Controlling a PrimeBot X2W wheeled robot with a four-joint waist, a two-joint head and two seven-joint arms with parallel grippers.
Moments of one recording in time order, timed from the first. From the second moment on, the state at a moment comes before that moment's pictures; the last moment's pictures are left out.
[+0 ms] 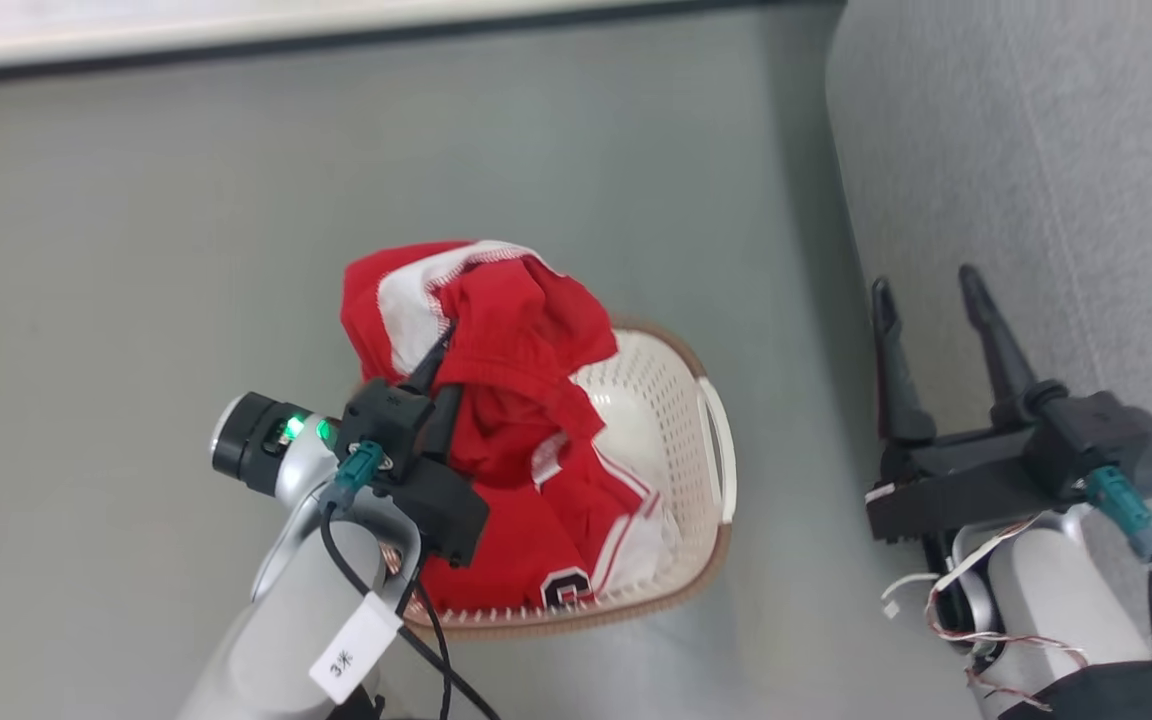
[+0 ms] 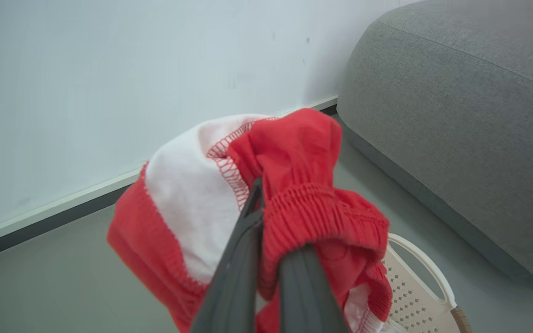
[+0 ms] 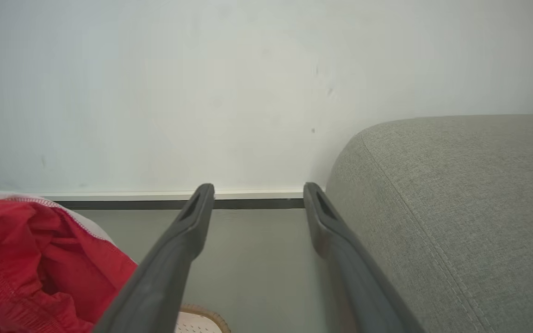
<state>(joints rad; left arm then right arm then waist) -0.57 0.04 -0.37 0.62 -0.11 -0.04 -0.25 -0.40 -0.10 0.20 0.21 0.18 -0.02 -0.26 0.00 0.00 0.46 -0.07</state>
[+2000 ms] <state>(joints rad) -0.42 0.05 -0.49 0.38 -0.18 -0.10 -0.06 -0.45 -0.06 0.67 0.56 0.11 0.12 -0.26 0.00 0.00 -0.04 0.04</state>
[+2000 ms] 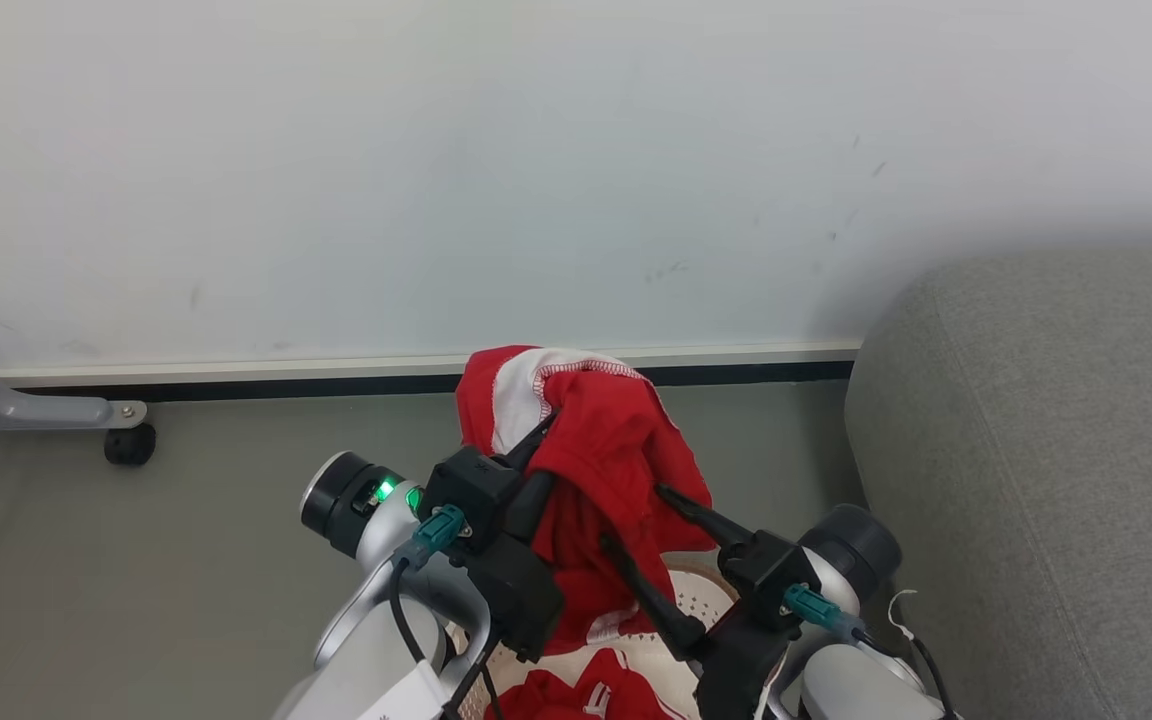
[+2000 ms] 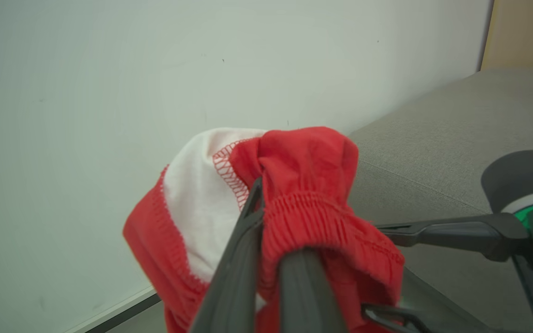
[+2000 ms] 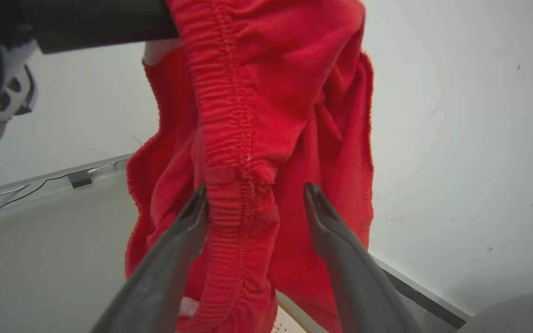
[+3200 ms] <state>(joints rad) -0.32 0.08 -0.45 0.30 -0.26 -0.06 -0.03 -0.57 -0.09 0.71 0.61 0.34 0.12 -0.26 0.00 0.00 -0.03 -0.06</state>
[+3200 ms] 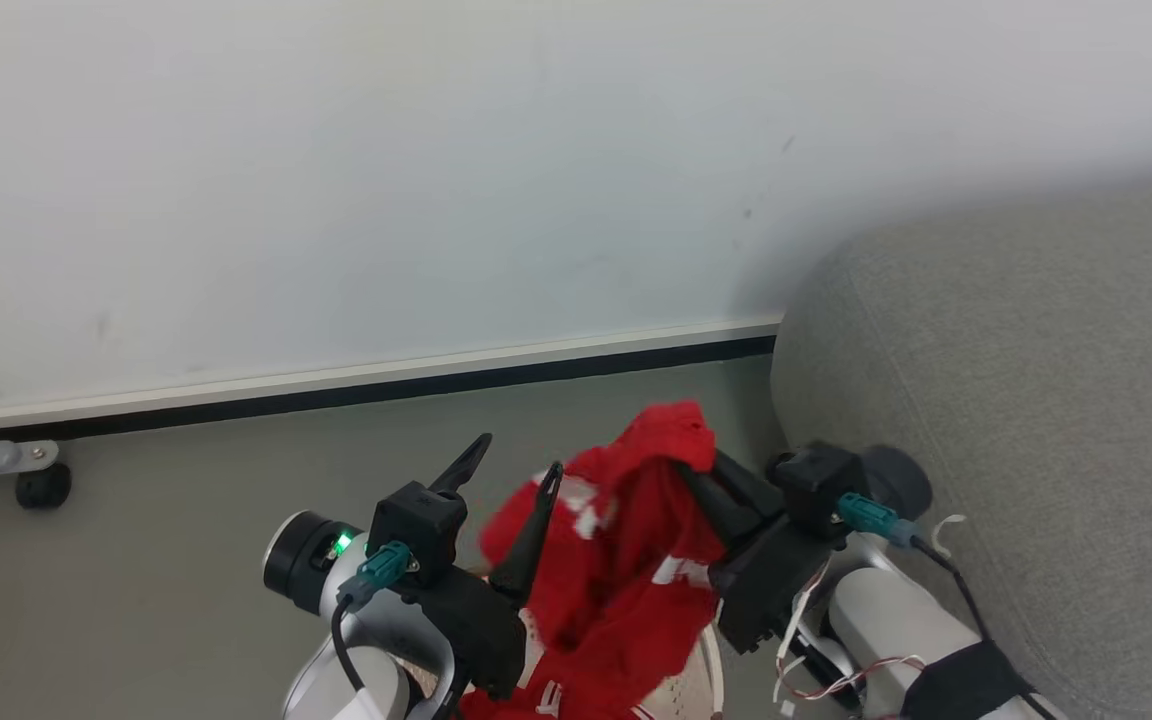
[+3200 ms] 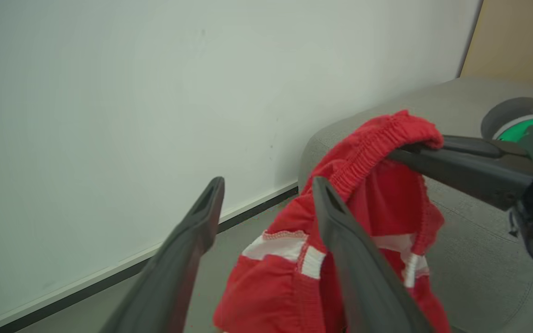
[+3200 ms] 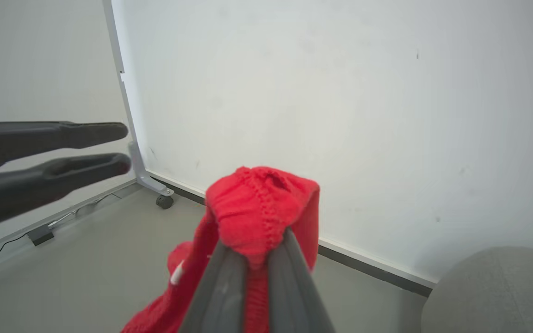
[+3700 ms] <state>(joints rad) -0.23 0.08 -0.48 0.29 -0.29 -0.08 -0.07 -0.55 -0.26 0.56 0.46 0.33 0.05 -0.26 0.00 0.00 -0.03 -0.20</state>
